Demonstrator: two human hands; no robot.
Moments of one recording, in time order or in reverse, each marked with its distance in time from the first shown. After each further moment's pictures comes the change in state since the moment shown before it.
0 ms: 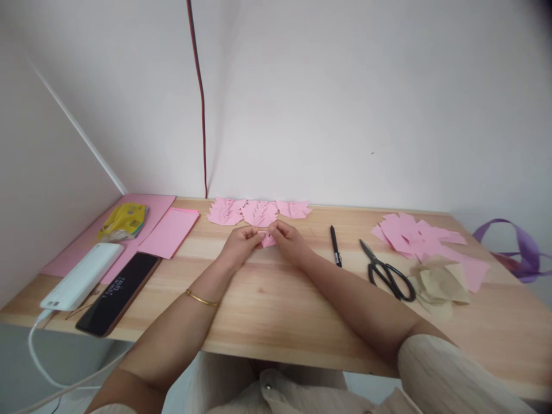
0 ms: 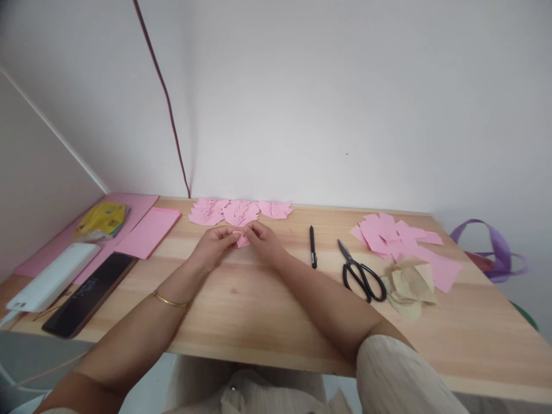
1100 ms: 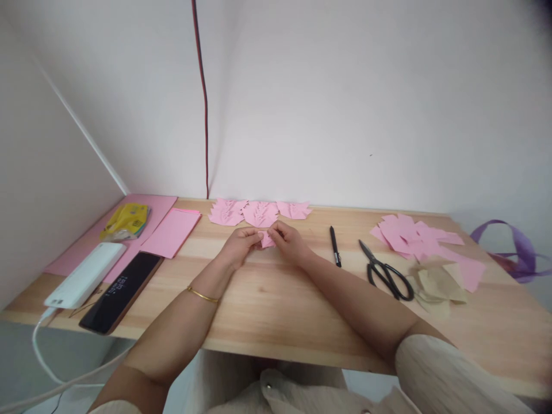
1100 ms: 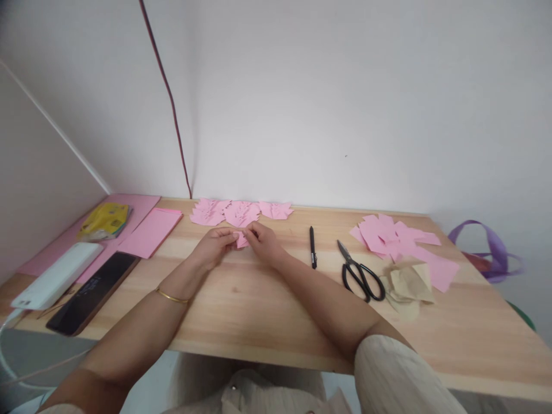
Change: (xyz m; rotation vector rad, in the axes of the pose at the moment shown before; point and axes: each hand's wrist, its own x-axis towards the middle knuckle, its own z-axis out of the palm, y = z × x) left_hand 0.006 -0.009 -0.005 -0.220 -0.120 -0.093; right_hand 0.002 0.006 0.000 -0.206 0.011 -0.121
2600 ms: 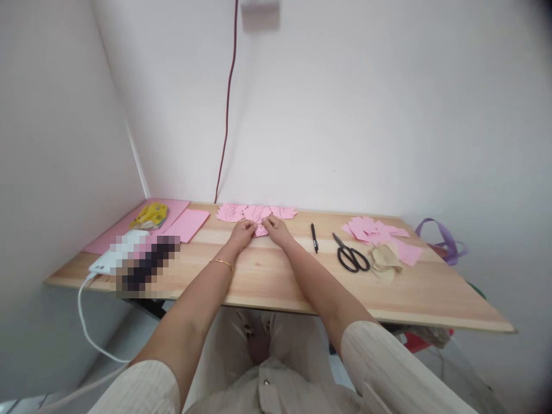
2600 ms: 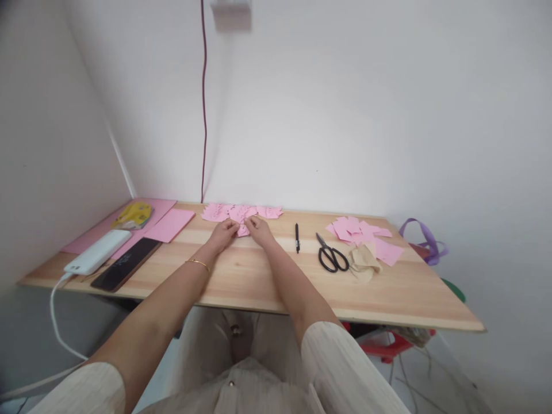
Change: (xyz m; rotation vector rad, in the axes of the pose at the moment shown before) left_hand -0.005 -0.013 -0.004 0.496 0.204 0.377; right_hand -0.001 0.009 0.013 -0.112 0.119 -0.016
